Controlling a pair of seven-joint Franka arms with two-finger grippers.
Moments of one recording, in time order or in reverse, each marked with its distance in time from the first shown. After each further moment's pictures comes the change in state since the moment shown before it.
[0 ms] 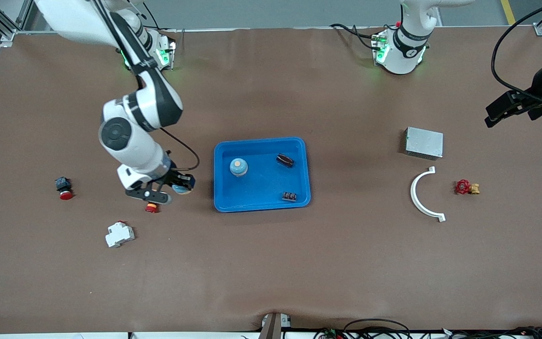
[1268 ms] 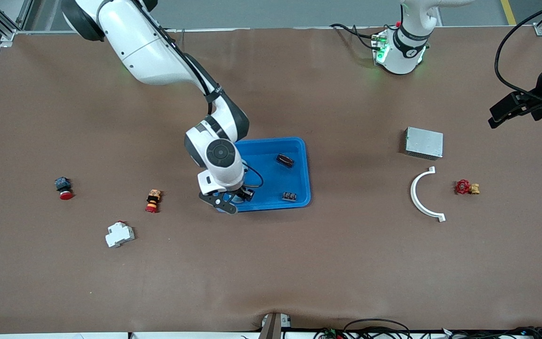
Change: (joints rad) left arm 0.004 0.003 0.002 0.004 0.000 0.000 0.001; right arm 0.234 0.365 -0.011 0.355 -0.147 -0.015 0.510
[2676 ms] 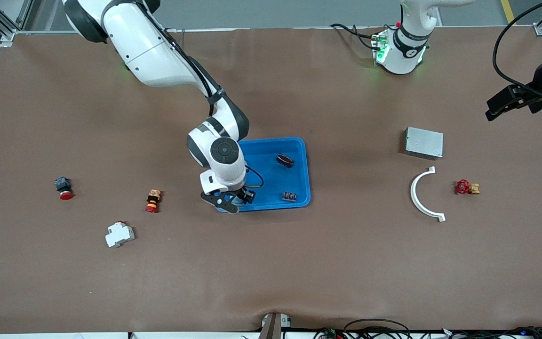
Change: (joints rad) left arm -0.005 -0.011 -0.004 0.001 0.000 -0.060 0.001; right arm 0.004 0.017 -0.016 -0.025 -0.042 0.066 0.022
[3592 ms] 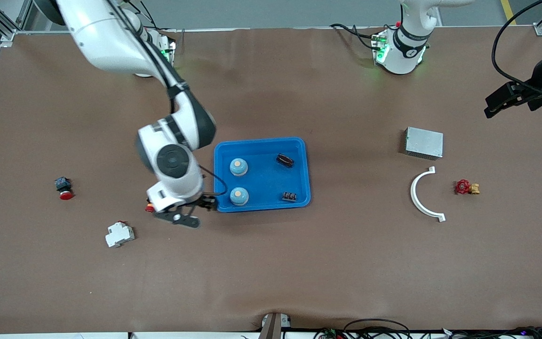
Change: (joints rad) left arm -0.001 -0.006 -0.006 0.000 -0.002 -0.008 0.006; right arm -0.196 -0.170 -0.006 0.084 0.007 -0.323 -0.515
